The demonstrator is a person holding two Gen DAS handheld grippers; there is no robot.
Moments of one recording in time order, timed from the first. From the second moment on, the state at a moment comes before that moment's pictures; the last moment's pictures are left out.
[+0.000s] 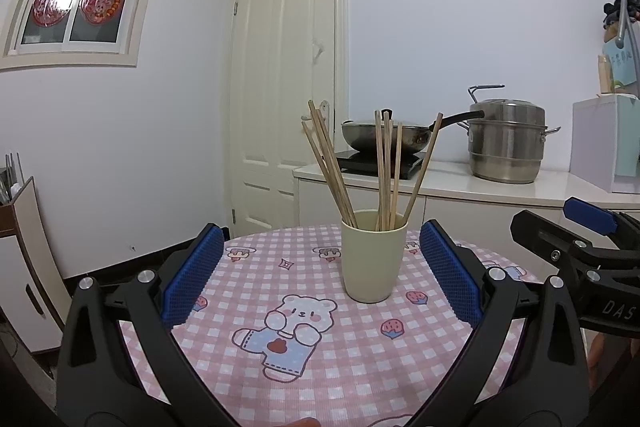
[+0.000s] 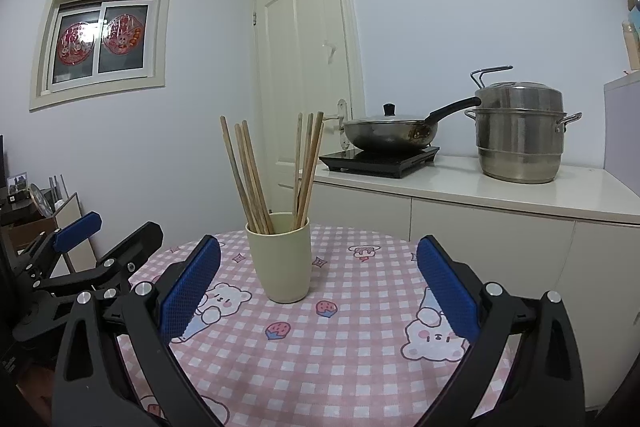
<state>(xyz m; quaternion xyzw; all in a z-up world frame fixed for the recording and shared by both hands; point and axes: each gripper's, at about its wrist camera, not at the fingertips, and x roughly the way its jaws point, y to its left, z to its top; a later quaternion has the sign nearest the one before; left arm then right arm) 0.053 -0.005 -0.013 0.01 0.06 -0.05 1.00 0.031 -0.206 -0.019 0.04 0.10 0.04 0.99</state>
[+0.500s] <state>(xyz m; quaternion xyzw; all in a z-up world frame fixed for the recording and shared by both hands) 0.047 -0.005 -0.012 0.01 0.04 -0.04 1.00 0.025 -0.203 -0.016 0.03 0.08 0.03 1.00</state>
